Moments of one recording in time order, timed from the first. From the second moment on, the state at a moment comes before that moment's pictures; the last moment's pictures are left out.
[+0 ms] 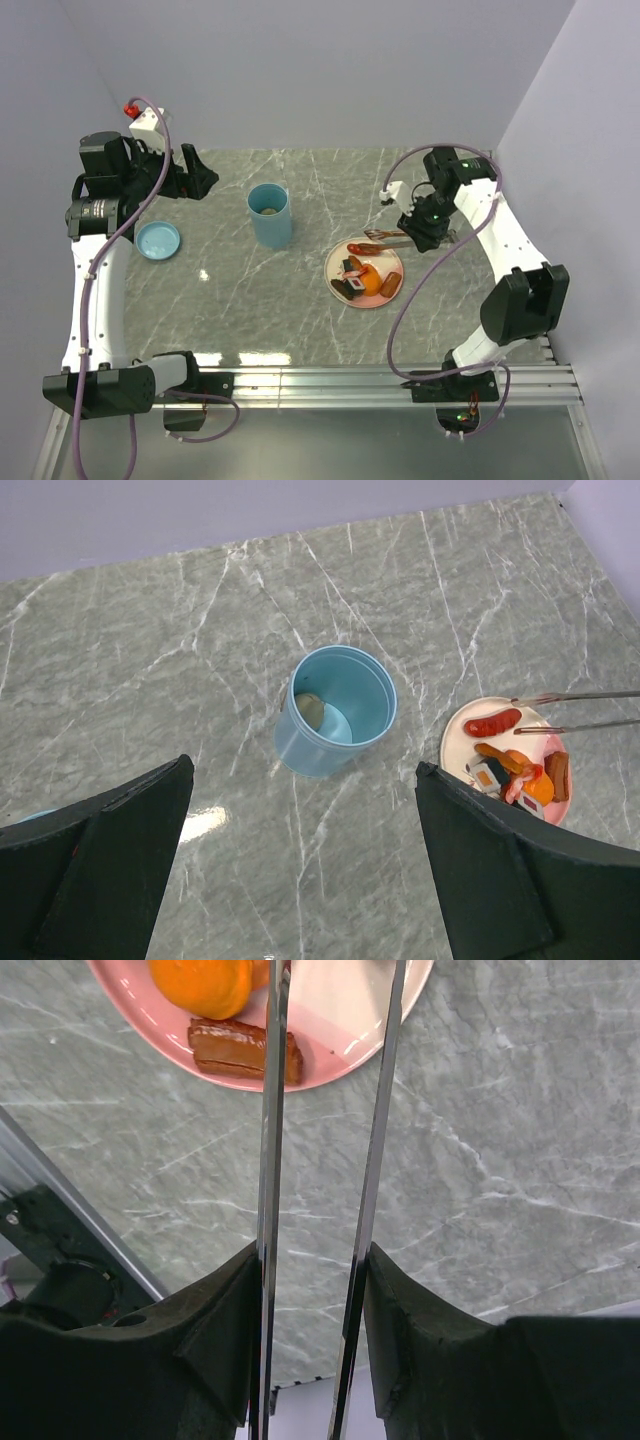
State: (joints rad) left arm 0.10 1.19 1.48 -0.67 0.53 -0.02; right arm 0.19 1.59 1.56 -1.36 -0.27 -0.95
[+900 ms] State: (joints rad) left arm 0.10 1.20 1.46 -0.67 0.53 -0.01; right arm 0.31 1.77 1.68 -1.36 -0.16 -0.95
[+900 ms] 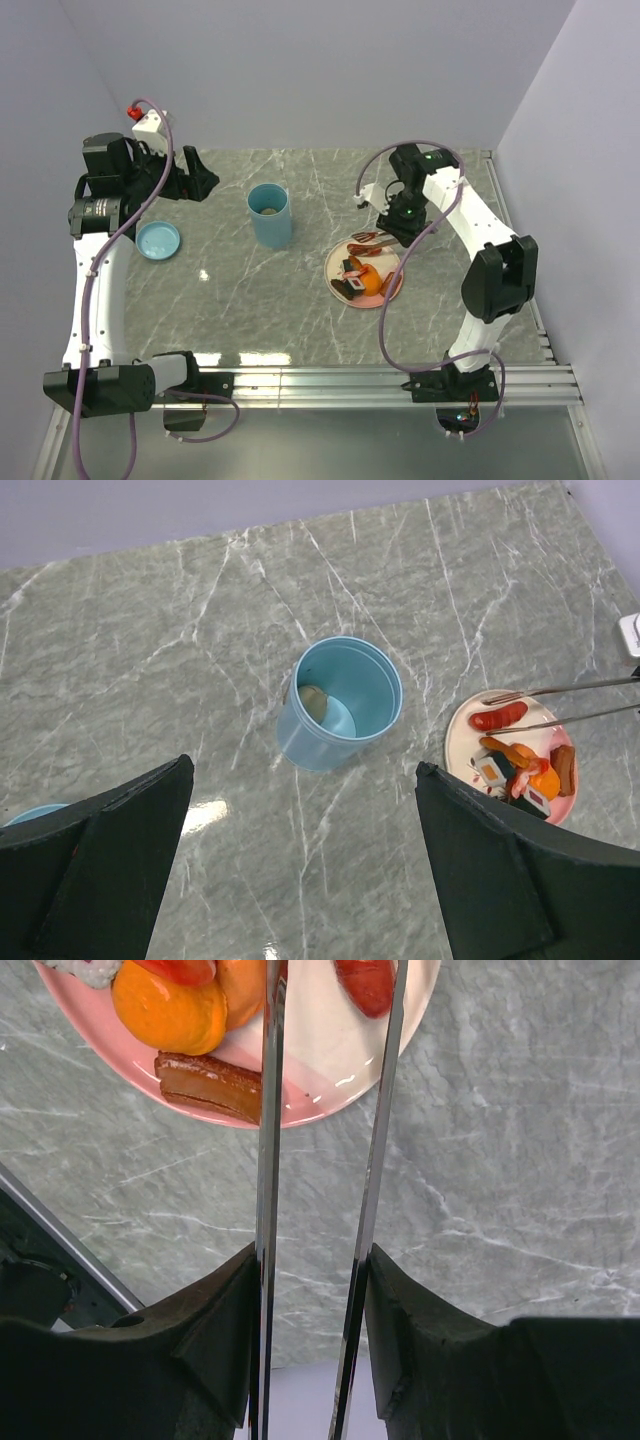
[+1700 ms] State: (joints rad) left arm 0.10 1.21 1.46 -0.67 0.53 0.06; right arm 0.33 1.81 1.86 -1.37 -0.28 -0.82
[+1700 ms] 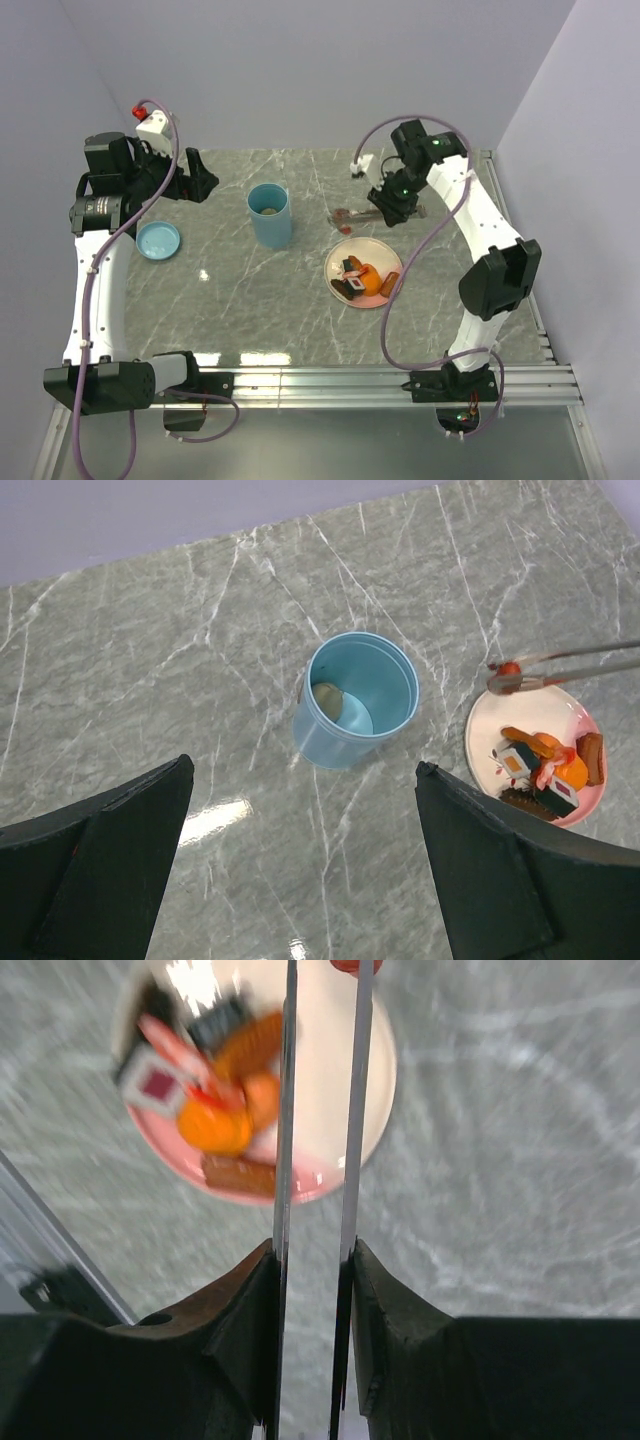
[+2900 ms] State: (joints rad) left arm 0.10 1.20 1.48 -0.68 0.53 0.05; right arm 0.53 1.90 2.17 -1.16 -0.58 -0.40
